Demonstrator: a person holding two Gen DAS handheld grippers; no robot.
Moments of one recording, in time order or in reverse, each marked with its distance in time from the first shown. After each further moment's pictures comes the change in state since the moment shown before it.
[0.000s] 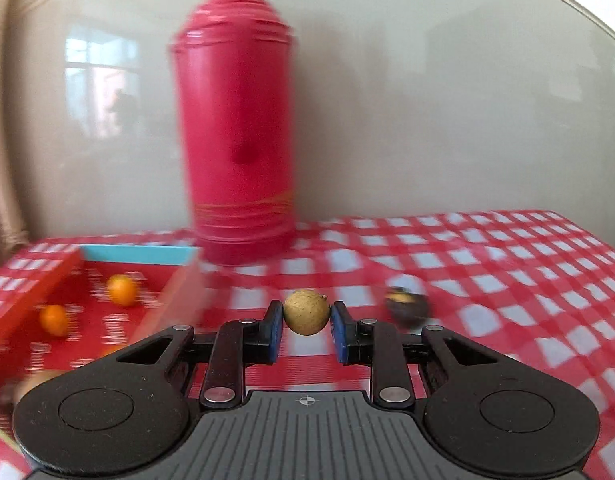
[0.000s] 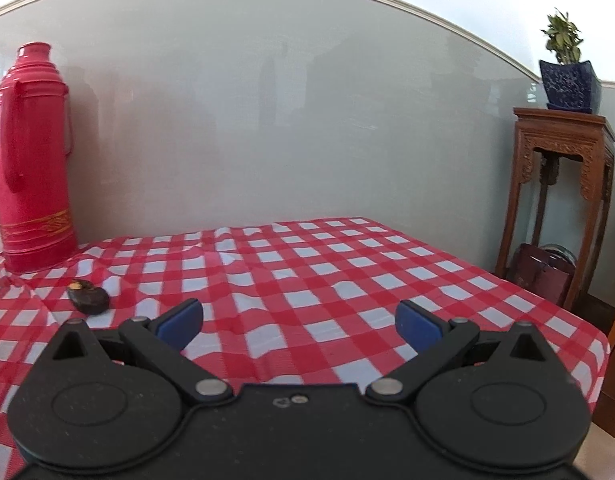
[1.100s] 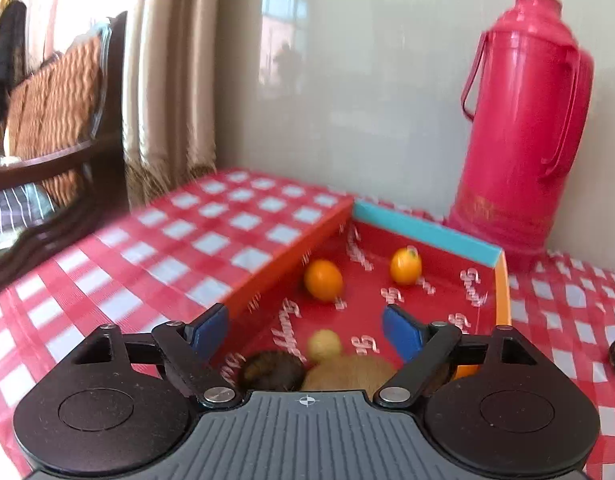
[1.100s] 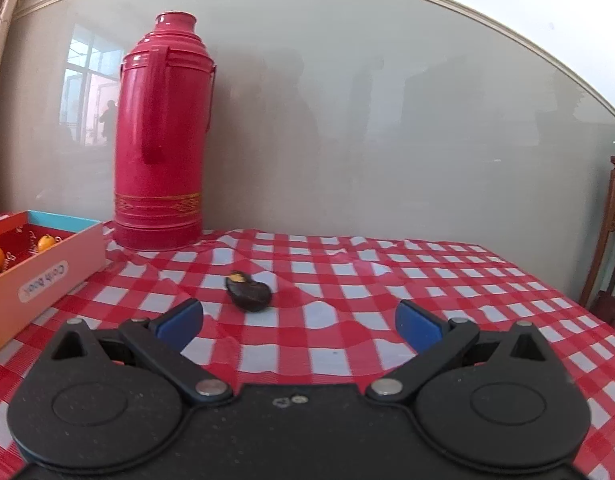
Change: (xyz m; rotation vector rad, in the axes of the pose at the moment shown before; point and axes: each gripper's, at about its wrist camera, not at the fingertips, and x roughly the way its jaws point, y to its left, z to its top) left arm -0.012 0.172 -0.023 -0.299 0.070 0.379; right arm -0.014 0.113 -0.001 -0.150 -0.018 0.234
